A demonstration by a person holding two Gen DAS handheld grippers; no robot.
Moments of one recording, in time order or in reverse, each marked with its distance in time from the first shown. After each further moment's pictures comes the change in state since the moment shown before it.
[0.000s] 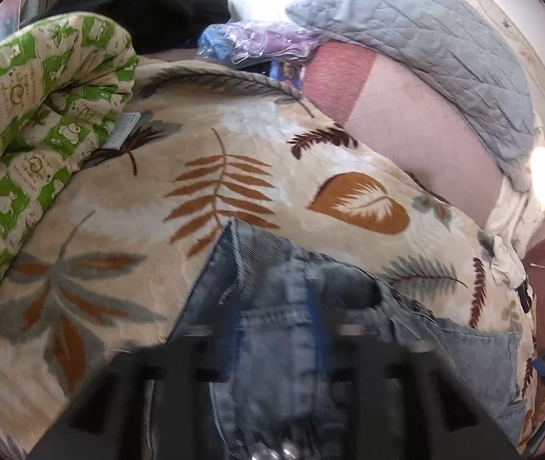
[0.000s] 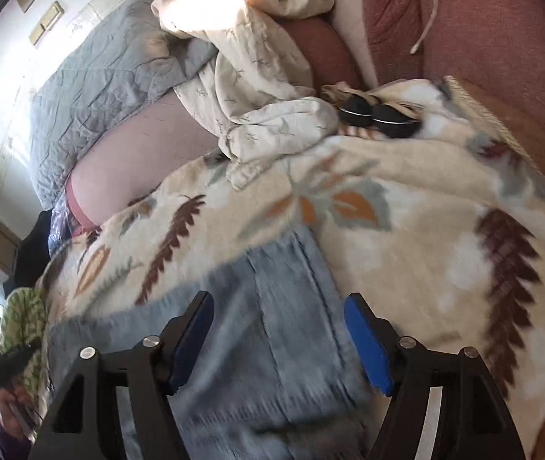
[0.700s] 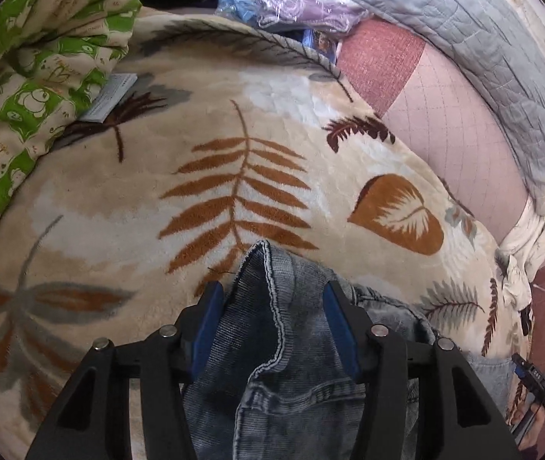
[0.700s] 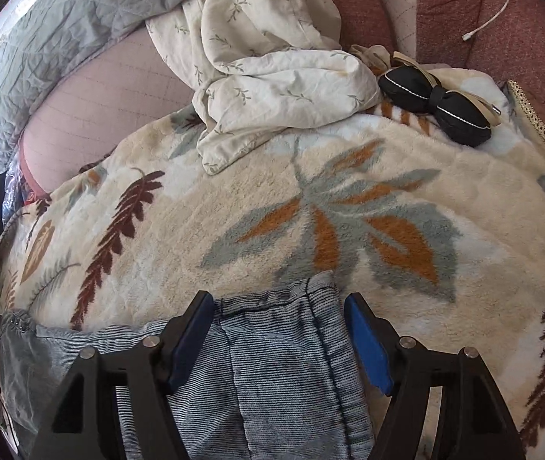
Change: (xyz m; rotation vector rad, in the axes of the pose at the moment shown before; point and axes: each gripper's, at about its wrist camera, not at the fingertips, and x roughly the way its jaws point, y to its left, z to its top) left arm 0.052 0.023 0.025 -0.087 0.081 -0.022; right arm 0.103 0.009 0.035 -0.113 0.143 -0.119
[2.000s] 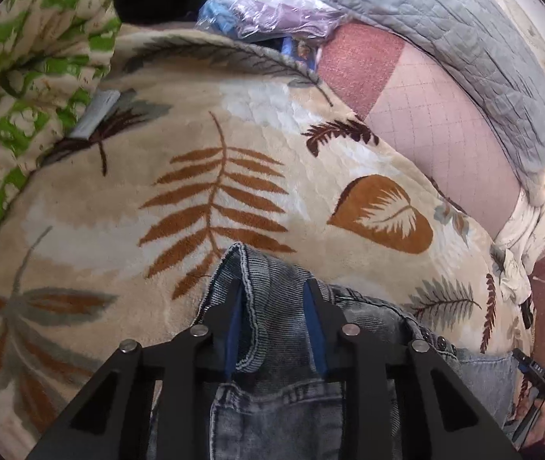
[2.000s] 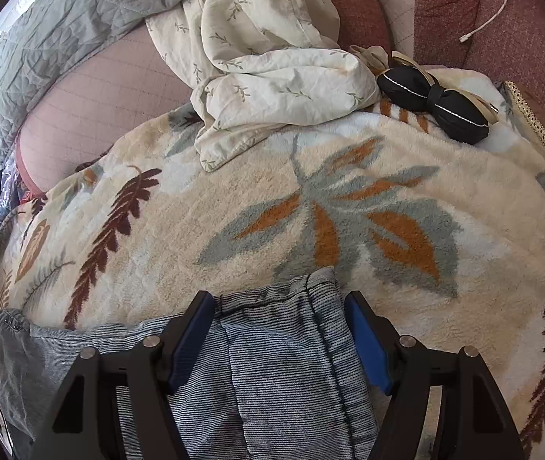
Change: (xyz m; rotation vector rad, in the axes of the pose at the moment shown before) left arm -0.001 -0.011 -0.002 0.039 -0.021 -0.006; right arm 0.000 0.003 -0.003 -0.007 -0.010 -0.017
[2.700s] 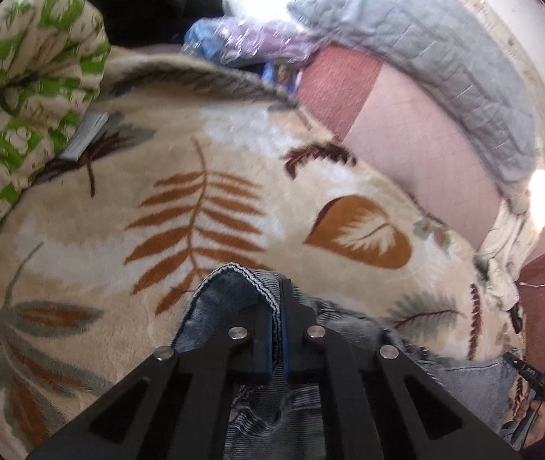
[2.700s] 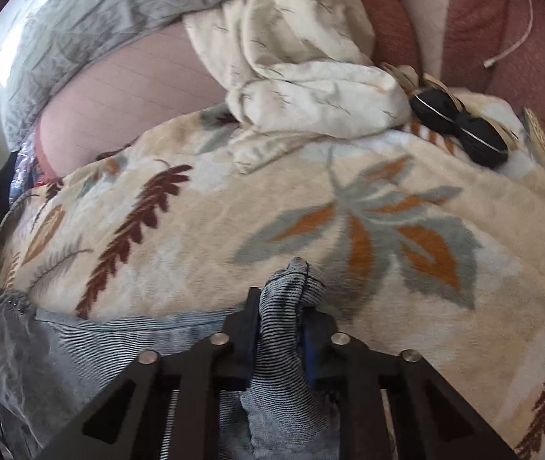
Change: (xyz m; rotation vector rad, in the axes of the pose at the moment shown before) left arm -0.016 -0.010 0.000 0.033 -0.103 -0.077; right arm -0.007 0.020 -0.002 -0.091 -0.039 0.040
